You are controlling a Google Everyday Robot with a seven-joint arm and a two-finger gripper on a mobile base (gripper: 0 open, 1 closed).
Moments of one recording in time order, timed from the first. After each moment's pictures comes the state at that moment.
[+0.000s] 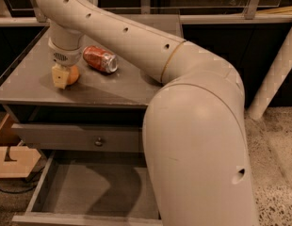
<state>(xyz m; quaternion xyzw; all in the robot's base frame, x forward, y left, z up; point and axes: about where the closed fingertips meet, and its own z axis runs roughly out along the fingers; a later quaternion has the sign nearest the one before) 0.662 0.241 0.832 -0.64 0.74 0.09 0.19</state>
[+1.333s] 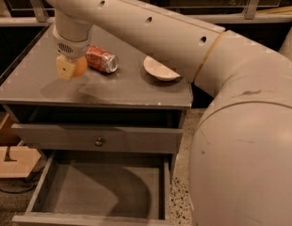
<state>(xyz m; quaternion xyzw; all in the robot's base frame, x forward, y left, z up) 0.639 0.198 0.883 -0.59 0.77 0.05 0.23</state>
